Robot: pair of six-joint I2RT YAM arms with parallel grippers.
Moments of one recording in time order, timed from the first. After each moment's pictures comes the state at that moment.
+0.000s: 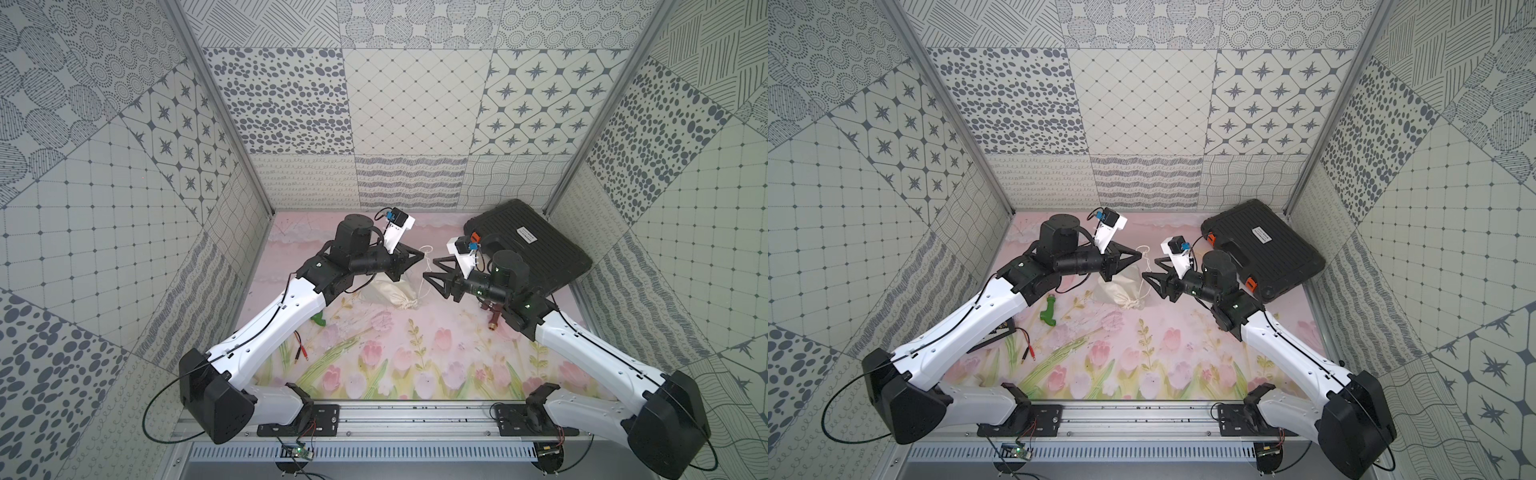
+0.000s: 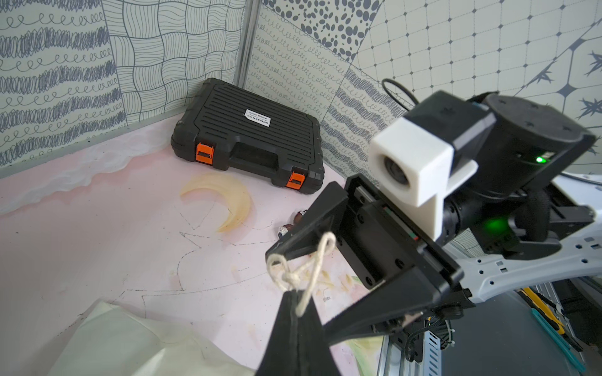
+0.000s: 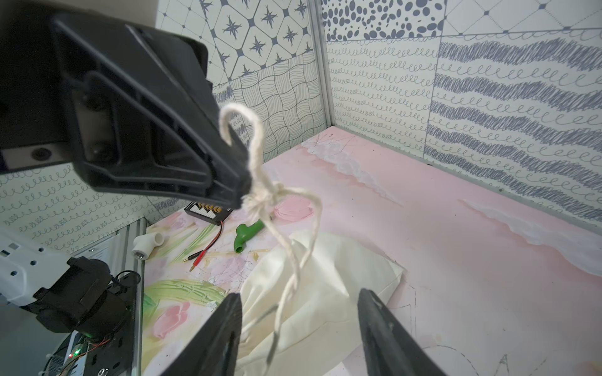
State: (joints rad) left arm -0.57 1.35 1.31 -0.35 0.52 -0.14; right arm 0.59 1.14 0.81 0.13 -0.47 0.09
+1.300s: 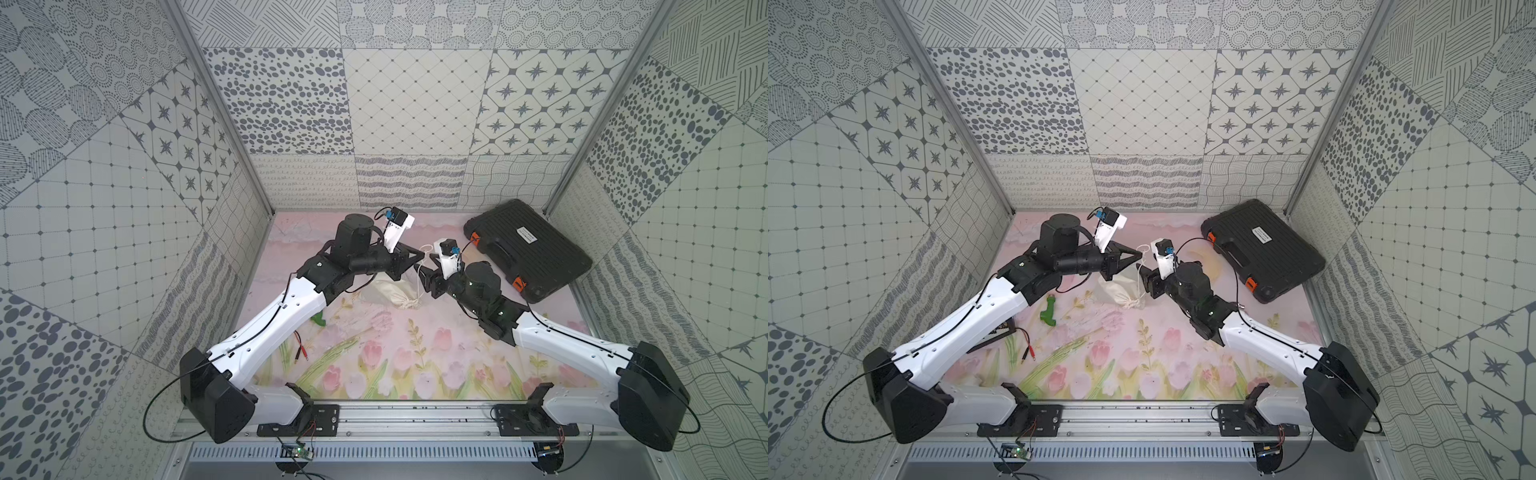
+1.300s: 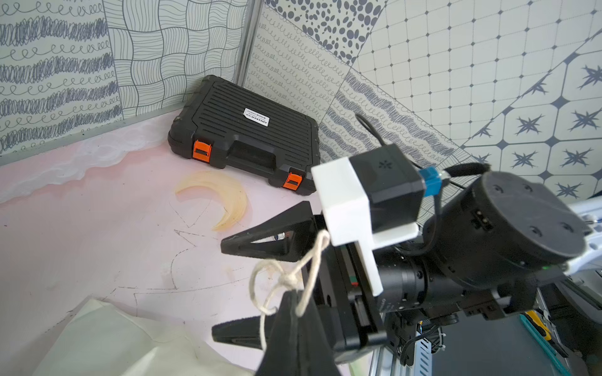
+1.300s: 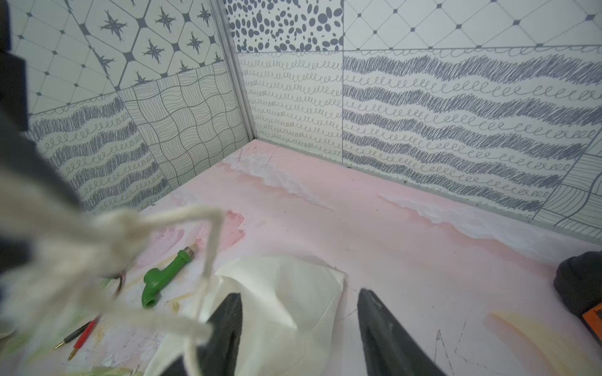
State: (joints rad) left arm -0.57 1.35 1.31 -0.34 0.53 -0.18; right arm 0.76 1.29 0.79 0.37 0.11 0.12
